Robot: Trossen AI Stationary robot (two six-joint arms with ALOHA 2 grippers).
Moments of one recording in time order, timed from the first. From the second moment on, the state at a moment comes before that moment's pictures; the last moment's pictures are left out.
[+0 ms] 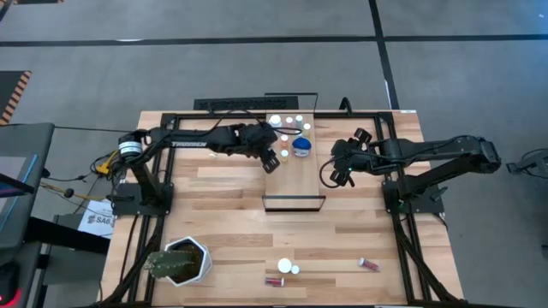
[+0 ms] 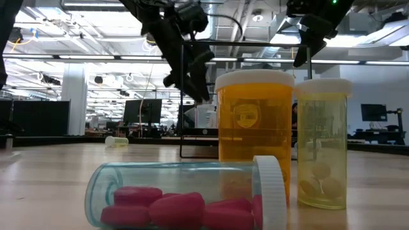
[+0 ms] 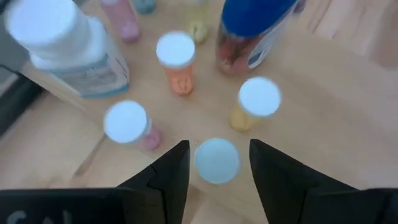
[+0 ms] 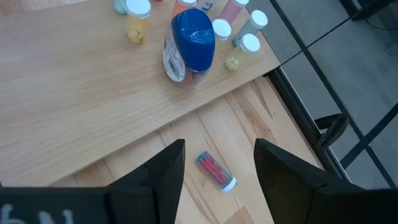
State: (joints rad) left arm 0.28 1.75 1.30 -0.45 -0.14 -0.23; right arm 0.02 1.17 1.05 -0.95 0.60 0.33
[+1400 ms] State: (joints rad) left arm 0.61 1.45 0.75 -0.54 -0.26 -0.51; right arm 0.02 1.17 1.05 -0.93 0.57 0.33
